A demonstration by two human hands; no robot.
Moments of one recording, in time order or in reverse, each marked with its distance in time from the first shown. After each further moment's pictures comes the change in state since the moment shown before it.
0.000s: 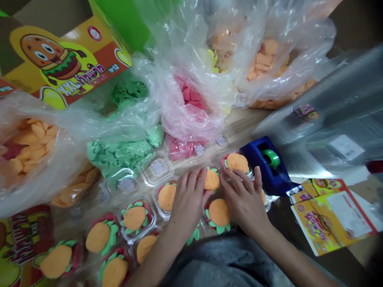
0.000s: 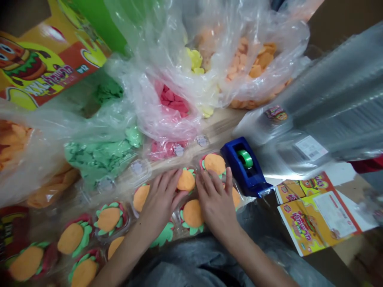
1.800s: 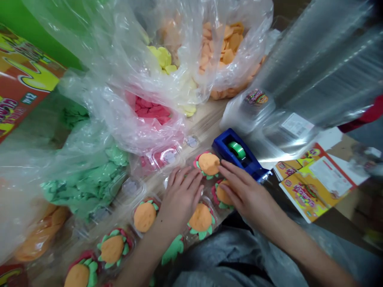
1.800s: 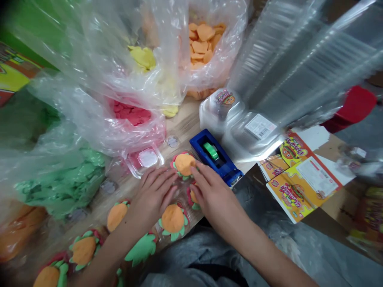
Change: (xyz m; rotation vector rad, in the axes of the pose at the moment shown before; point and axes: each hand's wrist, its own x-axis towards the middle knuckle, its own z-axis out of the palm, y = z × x) left_hand 0.050 0.024 -0.002 0.036 -0.116 0.328; right_hand -0.014 0.049 -0.037 0.351 -0.079 0.257
